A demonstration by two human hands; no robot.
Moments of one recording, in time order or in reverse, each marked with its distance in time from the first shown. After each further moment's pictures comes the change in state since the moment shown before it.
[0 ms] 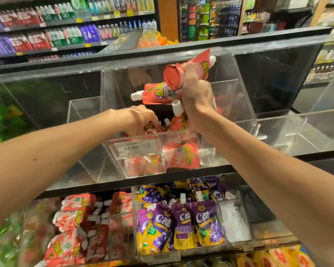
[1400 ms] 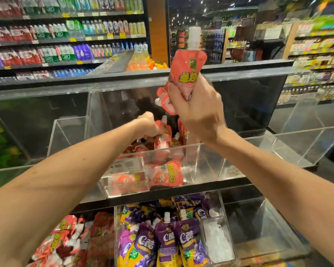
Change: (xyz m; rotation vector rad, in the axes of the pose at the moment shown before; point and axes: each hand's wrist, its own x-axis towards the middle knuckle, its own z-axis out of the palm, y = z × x) left_hand 0.059 0.047 -0.021 -0.838 0.190 -0.429; right_hand 0.001 -0.005 -0.058 -0.422 0.133 -0.844
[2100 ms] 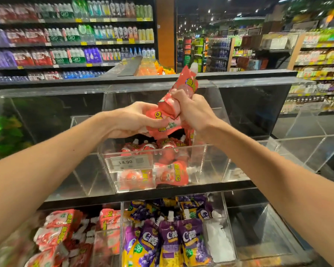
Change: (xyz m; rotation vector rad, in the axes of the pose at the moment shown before) left_hand -0.096 -0.020 -0.074 -0.668 -0.420 0.365; right_hand 0.010 -0.023 0.013 0.303 -0.378 0.525
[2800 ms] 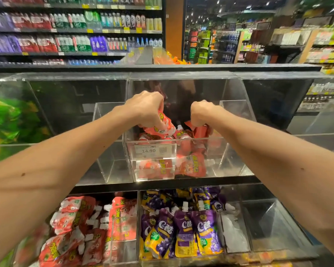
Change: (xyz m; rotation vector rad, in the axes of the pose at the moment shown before) left_hand -0.012 -0.005 -0.015 1.123 0.378 -0.121; right_hand 0.046 0.021 0.044 -1.260 -0.307 0.165
